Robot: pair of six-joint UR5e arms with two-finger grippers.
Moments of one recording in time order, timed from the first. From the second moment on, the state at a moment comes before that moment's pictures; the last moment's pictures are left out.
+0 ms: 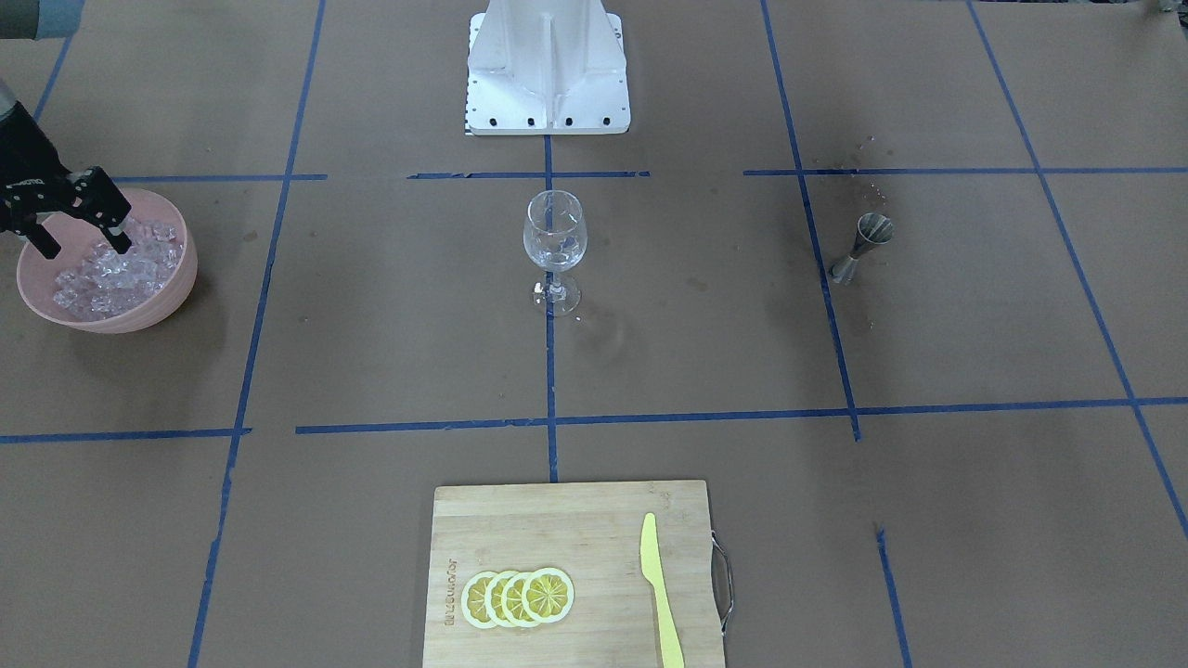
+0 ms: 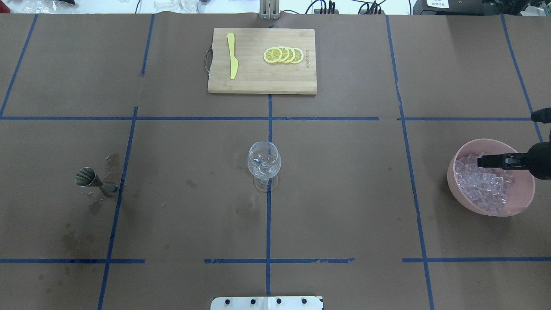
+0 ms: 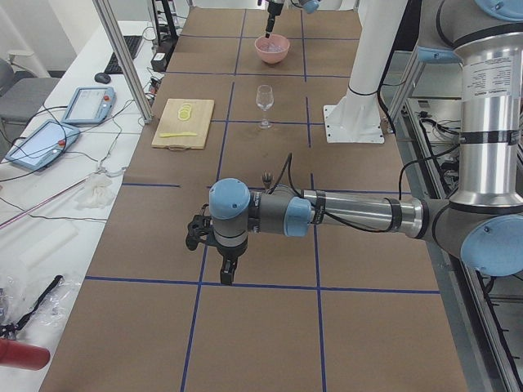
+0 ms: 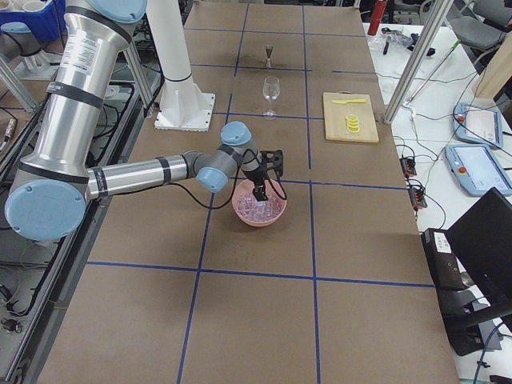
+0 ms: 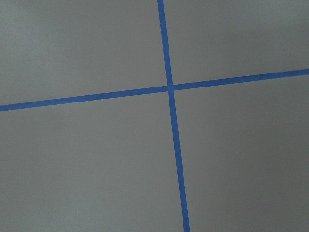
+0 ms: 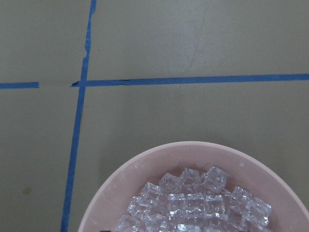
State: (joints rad) left arm -1.58 -1.49 -1.74 -1.58 -2.34 0.06; right arm 0.84 -1.89 2.00 -0.85 1.89 1.02
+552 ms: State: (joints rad) left arm -1.58 -1.49 -1.74 -1.59 -2.34 0.06; right arm 0.77 -1.91 1.96 -0.84 1.83 1.03
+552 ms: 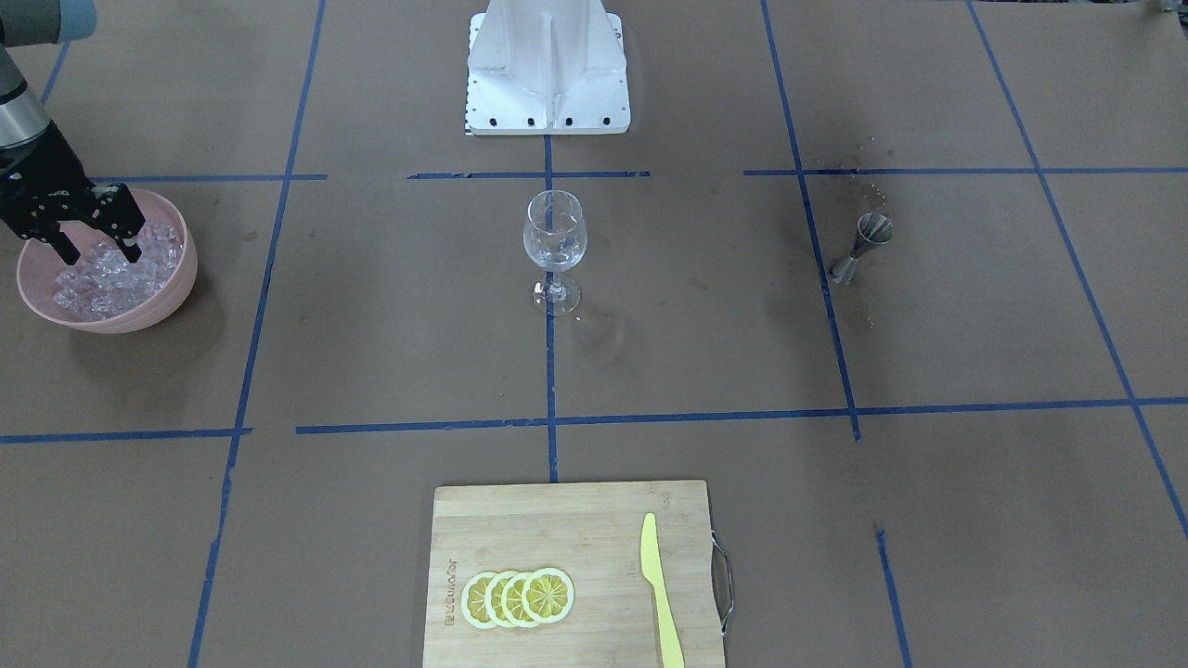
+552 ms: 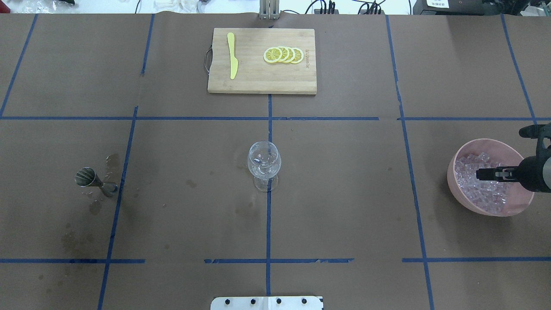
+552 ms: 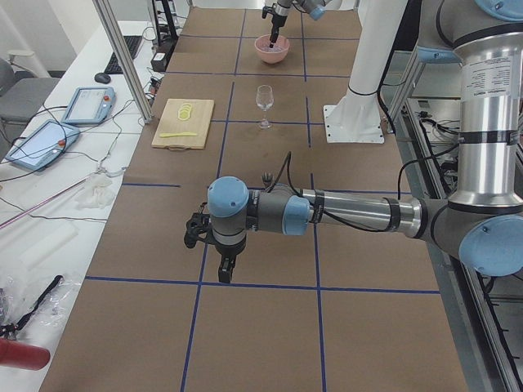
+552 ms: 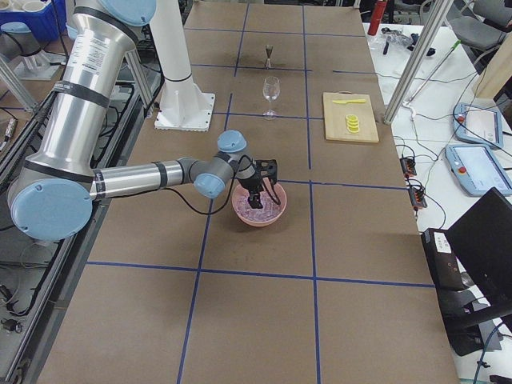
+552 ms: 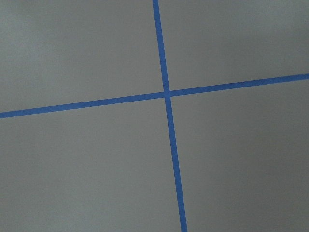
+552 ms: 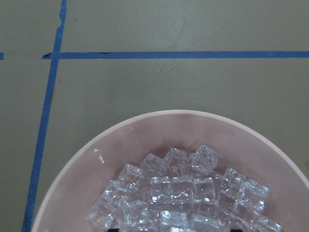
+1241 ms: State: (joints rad) left arm -1.58 -1.50 -1.74 -1.59 -2.34 0.06; right arm 0.74 -1.91 1.96 -0.84 1.83 1.03
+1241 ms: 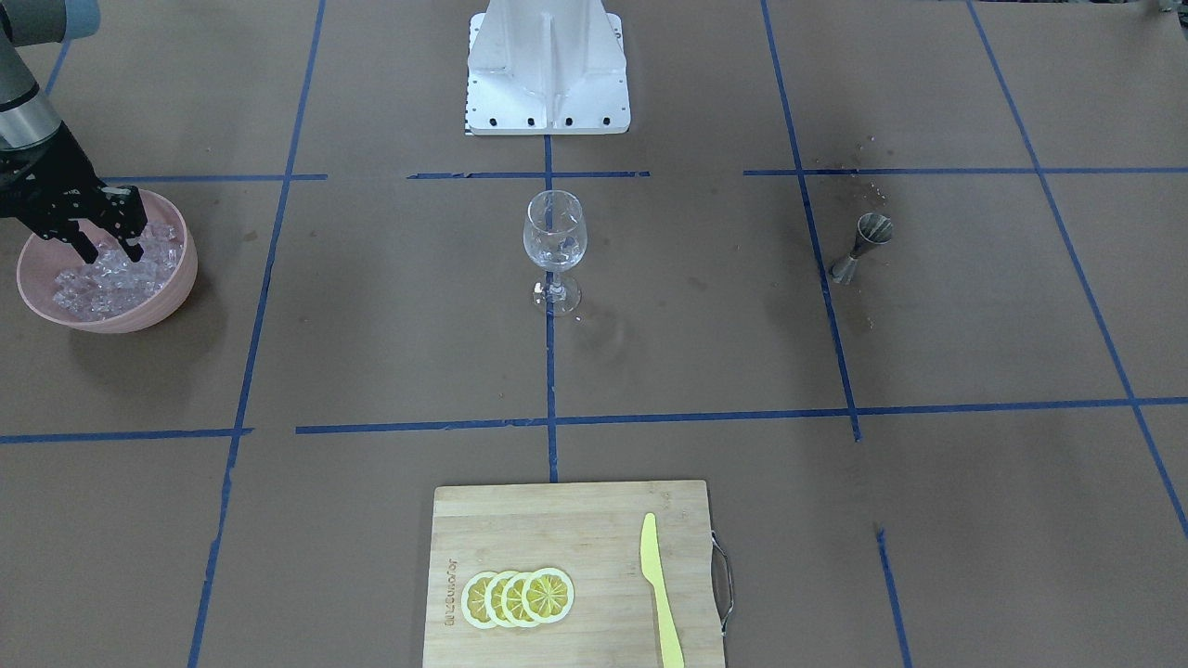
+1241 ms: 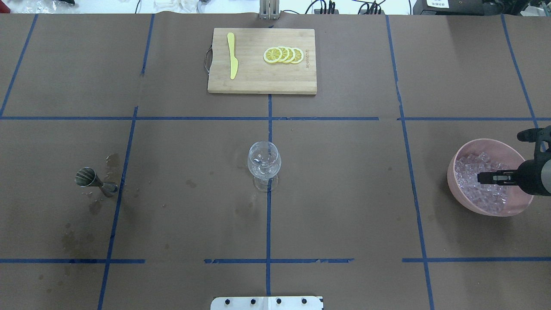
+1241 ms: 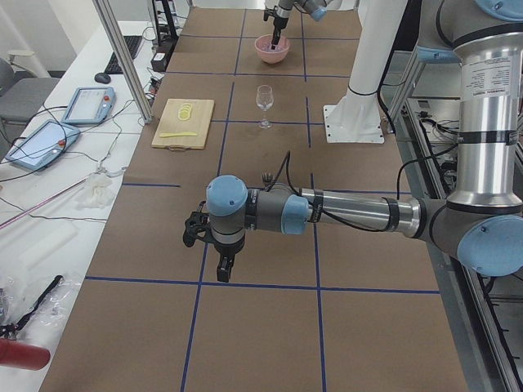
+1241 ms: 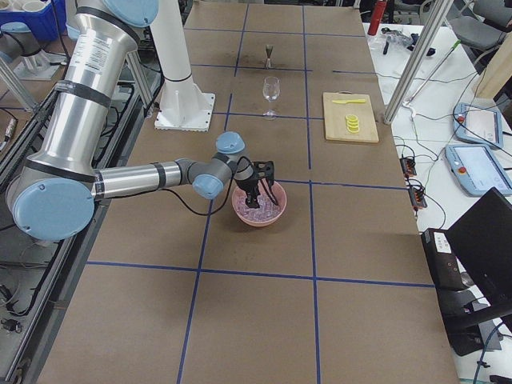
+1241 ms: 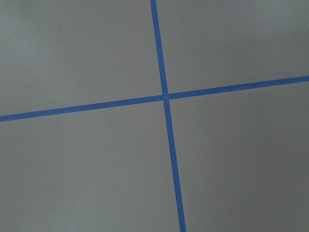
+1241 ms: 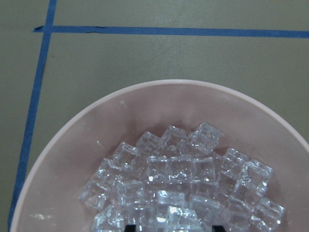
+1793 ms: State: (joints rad) left arm -1.58 -1.50 -1.74 -1.59 -2.34 0.06; right arm 0.76 -1.91 1.98 -0.85 1.85 0.97
